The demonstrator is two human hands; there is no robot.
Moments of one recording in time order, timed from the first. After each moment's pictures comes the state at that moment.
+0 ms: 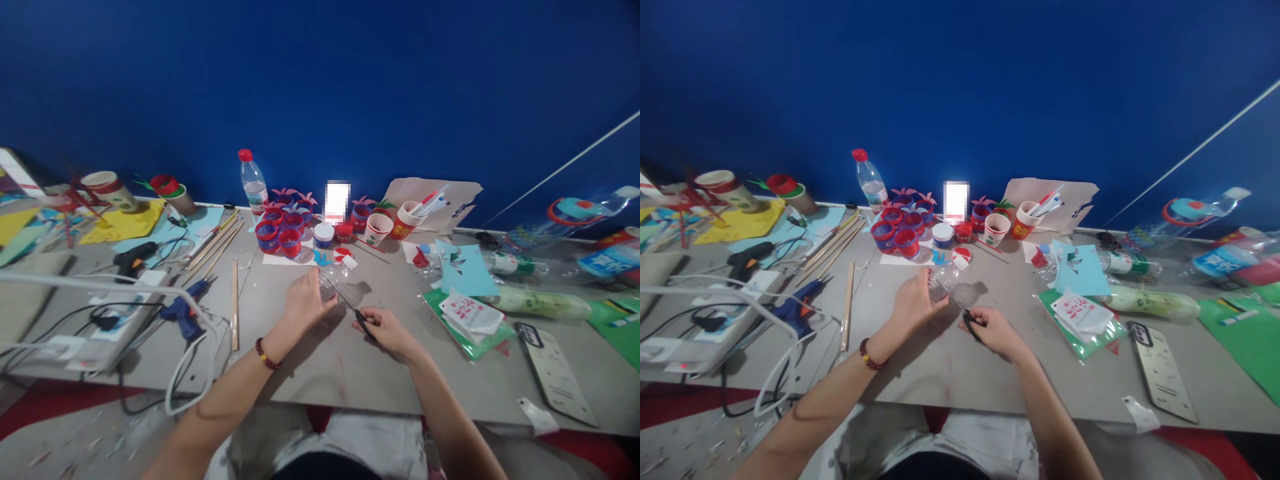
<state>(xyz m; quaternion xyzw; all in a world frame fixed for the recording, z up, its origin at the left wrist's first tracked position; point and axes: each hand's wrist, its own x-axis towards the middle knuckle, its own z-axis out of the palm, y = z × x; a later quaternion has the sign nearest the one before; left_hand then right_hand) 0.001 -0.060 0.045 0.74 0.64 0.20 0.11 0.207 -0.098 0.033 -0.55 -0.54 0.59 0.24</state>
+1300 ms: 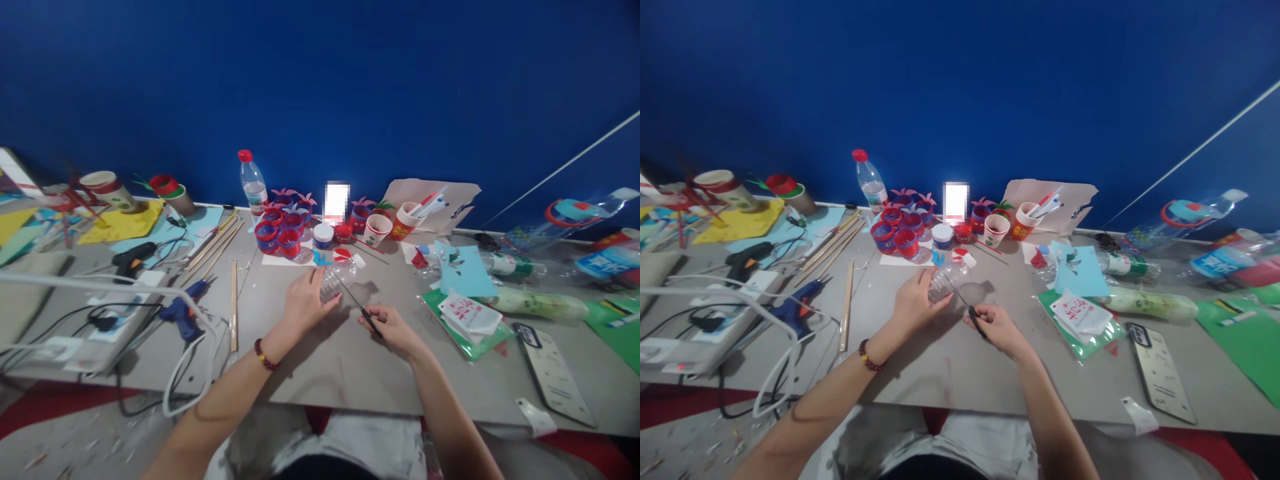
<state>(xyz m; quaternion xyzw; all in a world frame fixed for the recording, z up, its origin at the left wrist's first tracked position) -0.002 -0.058 0.031 0.78 0.55 0.29 0.03 0.212 -0.095 0.043 -0.55 -0.49 0.62 0.28</state>
